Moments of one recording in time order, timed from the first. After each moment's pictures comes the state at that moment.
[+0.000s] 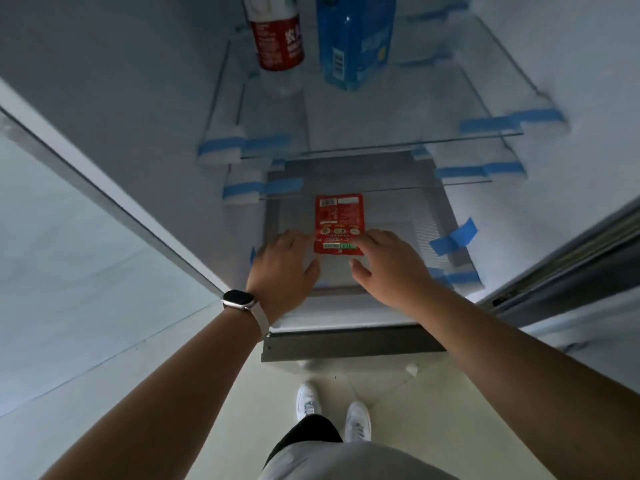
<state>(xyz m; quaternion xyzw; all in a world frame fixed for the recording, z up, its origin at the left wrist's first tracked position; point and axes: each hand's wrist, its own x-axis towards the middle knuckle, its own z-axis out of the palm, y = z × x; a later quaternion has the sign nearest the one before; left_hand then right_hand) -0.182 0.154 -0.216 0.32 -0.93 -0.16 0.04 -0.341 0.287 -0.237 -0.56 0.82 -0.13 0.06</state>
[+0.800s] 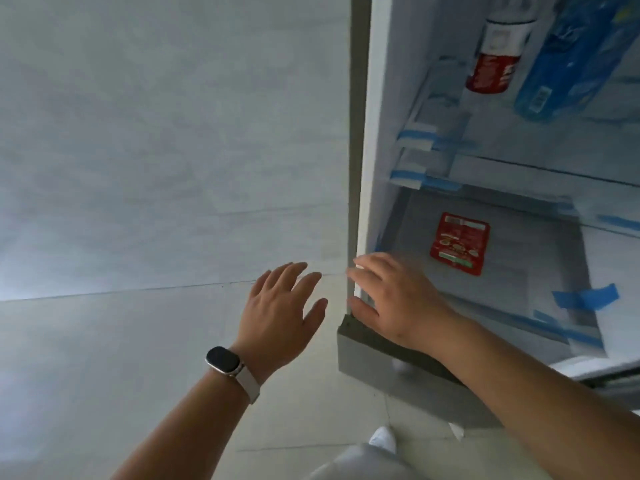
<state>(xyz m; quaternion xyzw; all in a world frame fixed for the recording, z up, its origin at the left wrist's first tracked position) 0.053 0.230 -0.179 0.48 -0.87 -0.04 0.12 -0.162 0.273 -0.165 -0.78 0.61 -0.11 0.03</state>
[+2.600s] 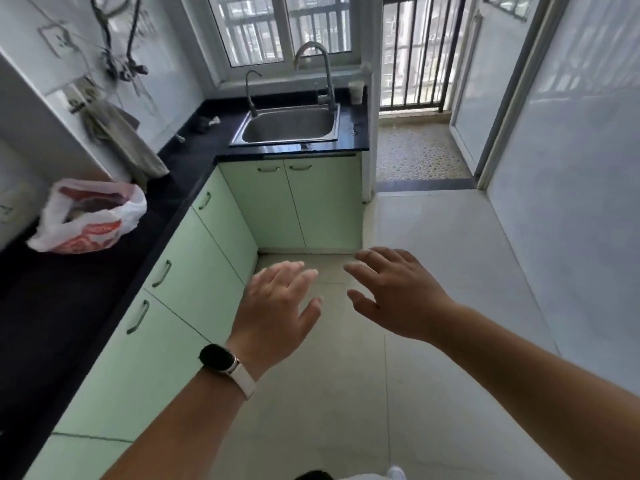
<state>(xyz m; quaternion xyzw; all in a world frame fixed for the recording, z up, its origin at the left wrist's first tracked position) 0.682 0.443 -0.138 0.97 -0.22 0.12 0.08 0.679 0.216 -0.133 -0.97 -0.21 -0.08 0.07</state>
